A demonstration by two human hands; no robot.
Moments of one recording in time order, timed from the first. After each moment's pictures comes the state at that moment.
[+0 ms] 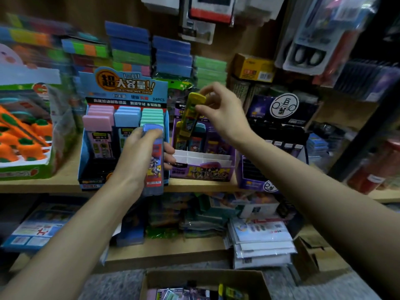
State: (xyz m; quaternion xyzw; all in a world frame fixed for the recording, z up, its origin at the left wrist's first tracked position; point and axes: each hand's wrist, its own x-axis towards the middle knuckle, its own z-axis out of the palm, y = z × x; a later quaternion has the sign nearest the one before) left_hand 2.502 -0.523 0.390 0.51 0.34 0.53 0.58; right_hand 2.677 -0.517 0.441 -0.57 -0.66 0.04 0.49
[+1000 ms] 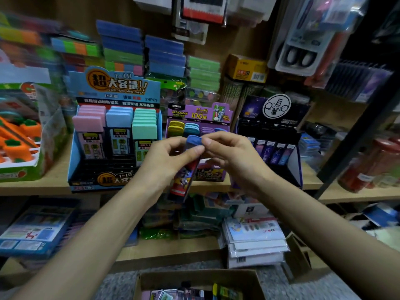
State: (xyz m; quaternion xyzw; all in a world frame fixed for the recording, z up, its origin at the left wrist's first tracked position) left_hand 2.533 -0.540 0.381 0.65 0.28 0.44 0.56; right_hand 2.678 -0.593 0.408 -0.50 -0.53 0.40 0.55
